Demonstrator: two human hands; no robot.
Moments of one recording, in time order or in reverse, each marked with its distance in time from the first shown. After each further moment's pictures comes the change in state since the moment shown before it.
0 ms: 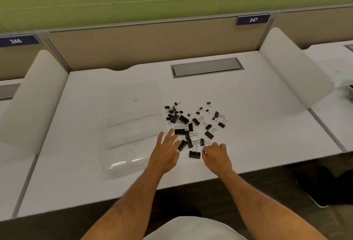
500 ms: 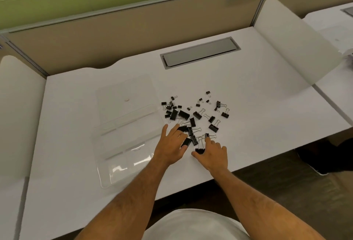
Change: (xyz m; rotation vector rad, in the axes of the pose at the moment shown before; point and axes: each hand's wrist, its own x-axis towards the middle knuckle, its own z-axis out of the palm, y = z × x) left_hand 0.047 -0.036 0.030 -0.144 -0.030 0.131; right_hand 0.026 -0.051 0.032 0.229 -0.118 0.429
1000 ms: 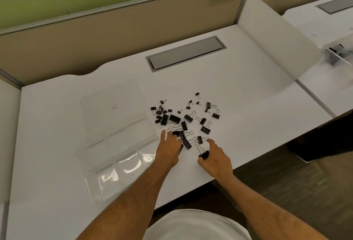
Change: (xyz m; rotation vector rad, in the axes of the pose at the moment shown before) left_hand 0.032 0.010 0.009 0.269 -0.378 -0.014; right_hand -0.012 0.025 -0.018 0.248 -0.027 0.098
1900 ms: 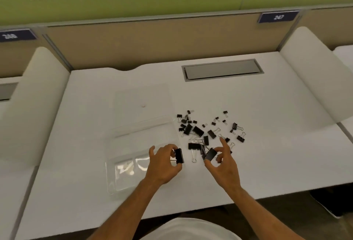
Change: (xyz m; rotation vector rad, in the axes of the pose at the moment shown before) left_hand -0.080 -0.046 -0.004 -0.845 0.378 -0.419; right_hand 0.016 -0.049 -0.018 0.409 0.128 -0.358
